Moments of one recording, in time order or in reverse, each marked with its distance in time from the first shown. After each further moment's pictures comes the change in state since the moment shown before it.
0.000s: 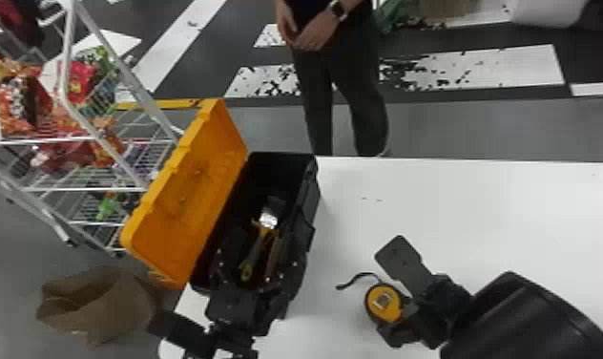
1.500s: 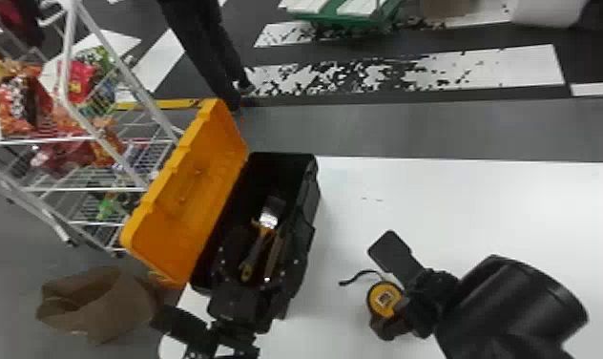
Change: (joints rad) left arm -0.017 0.012 -0.008 0.013 0.008 0.007 0.008; right arm -0.115 0.000 0.034 0.166 -0.129 -0.065 -0.002
